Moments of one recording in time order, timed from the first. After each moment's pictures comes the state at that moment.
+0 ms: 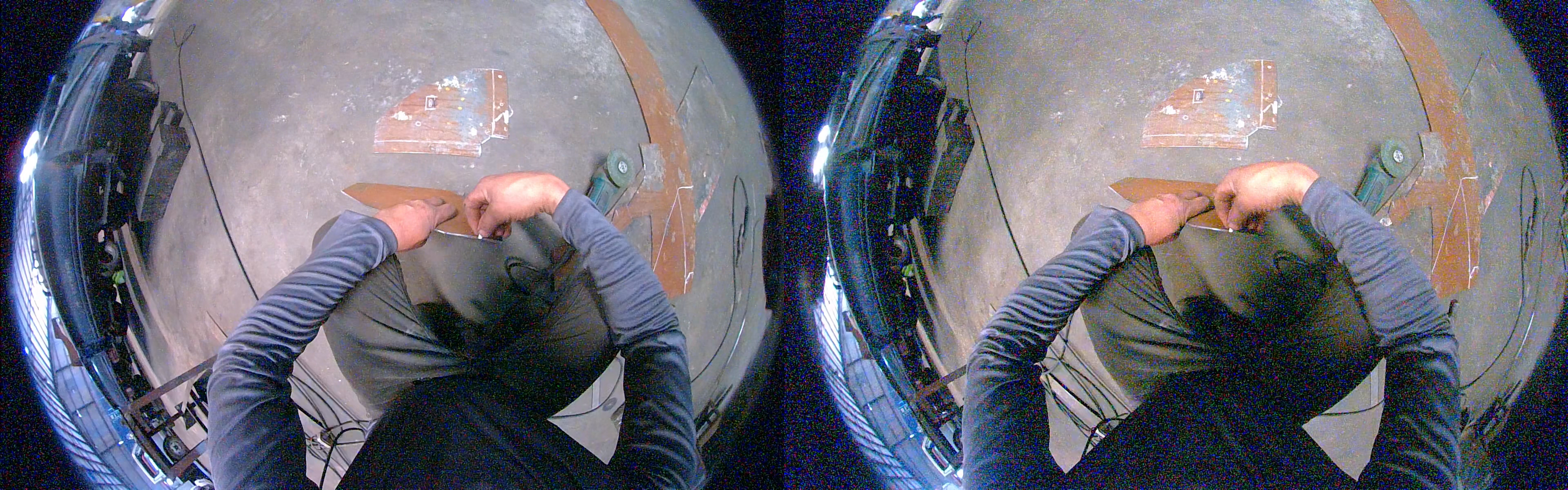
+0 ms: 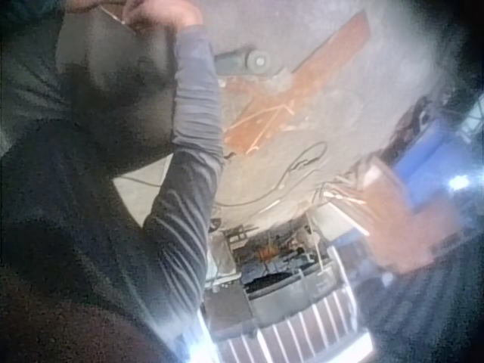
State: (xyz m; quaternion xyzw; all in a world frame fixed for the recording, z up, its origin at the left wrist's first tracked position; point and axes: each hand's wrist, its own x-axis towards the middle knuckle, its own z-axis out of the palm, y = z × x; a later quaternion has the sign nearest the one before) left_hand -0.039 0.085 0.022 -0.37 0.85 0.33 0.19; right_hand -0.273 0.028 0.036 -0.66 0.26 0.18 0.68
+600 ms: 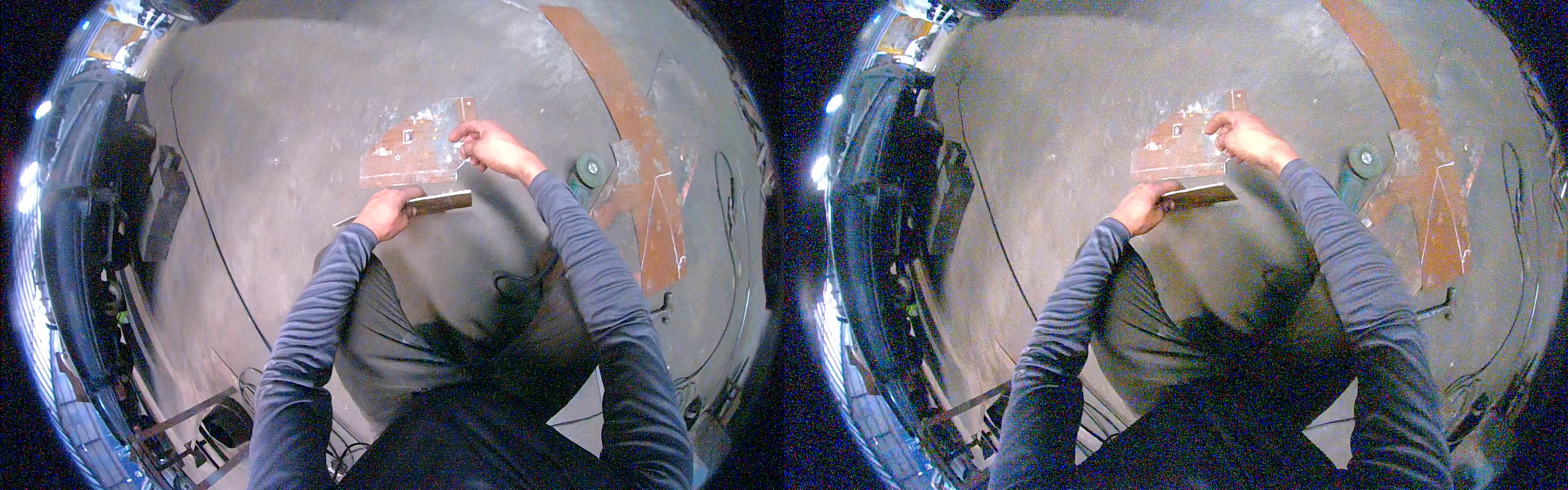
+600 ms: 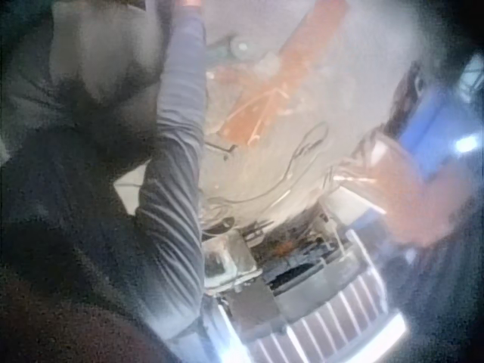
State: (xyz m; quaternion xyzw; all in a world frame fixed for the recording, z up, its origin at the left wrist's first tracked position) left_hand -0.037 0.045 0.026 -0.49 0.81 0.32 0.01; right_hand -0.306 -0.024 0.023 -0.60 0.53 -0.22 0.56
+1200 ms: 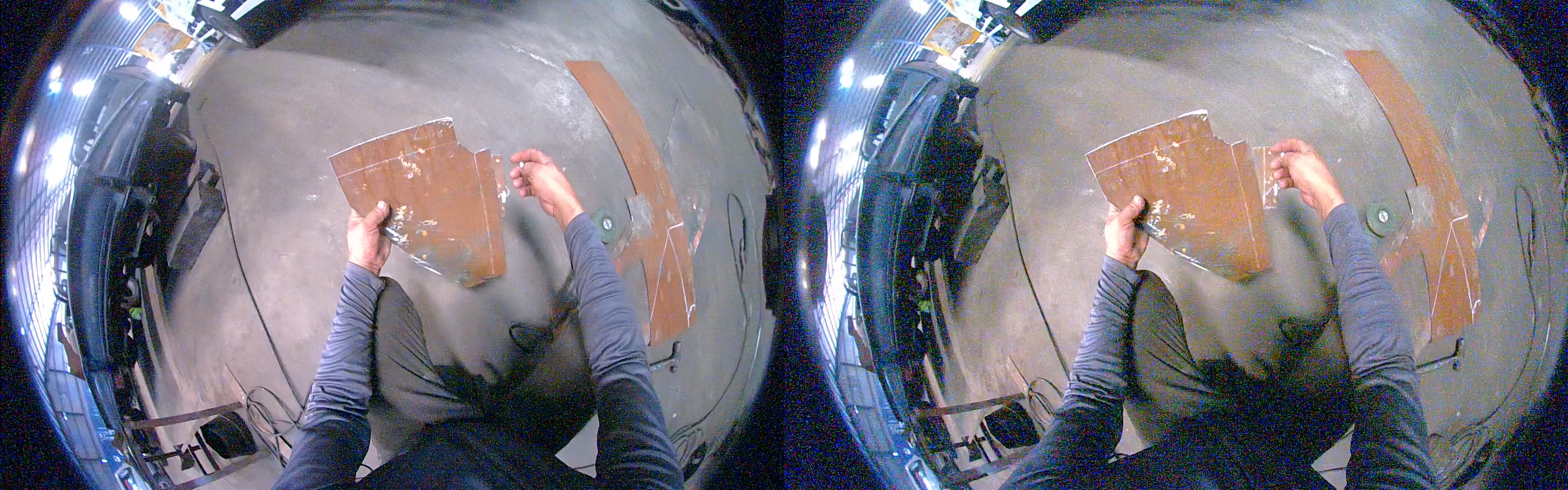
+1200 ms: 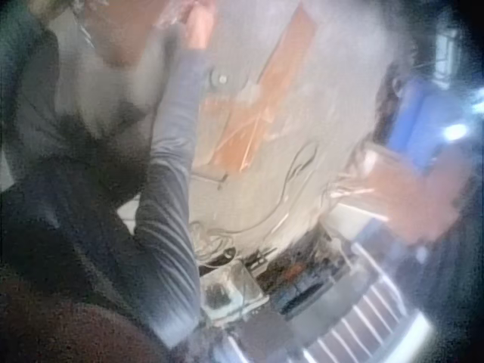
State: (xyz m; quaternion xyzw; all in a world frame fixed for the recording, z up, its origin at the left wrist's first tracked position) left_hand -0.003 0.034 0.056 -0.41 0.31 0.55 -0.66; right_hand -0.342 -0.043 0.046 -0.40 0.51 -0.42 0.64
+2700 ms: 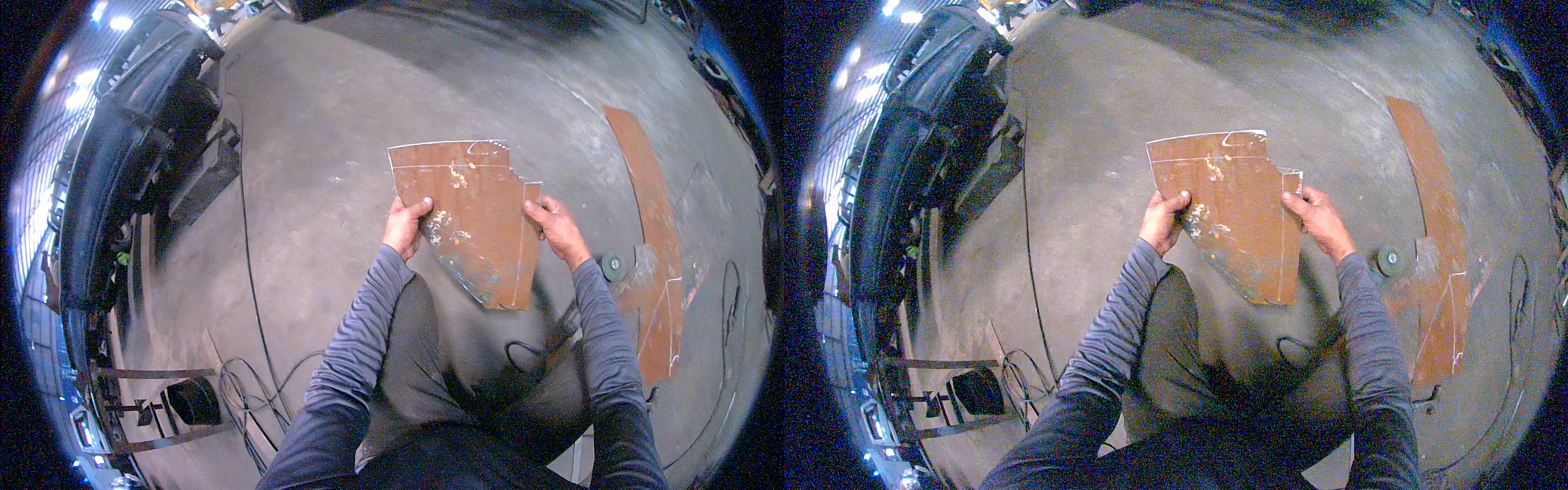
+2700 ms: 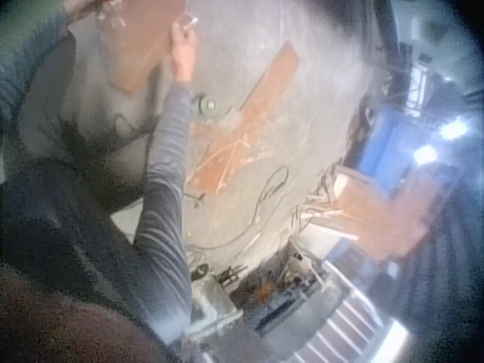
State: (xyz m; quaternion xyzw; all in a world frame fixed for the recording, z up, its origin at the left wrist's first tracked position) left_hand 0.011 0.017 0.049 -0.47 0.29 0.59 -0.60; right_hand -0.304 -0.010 0.079 -0.54 0.49 -0.33 0.60
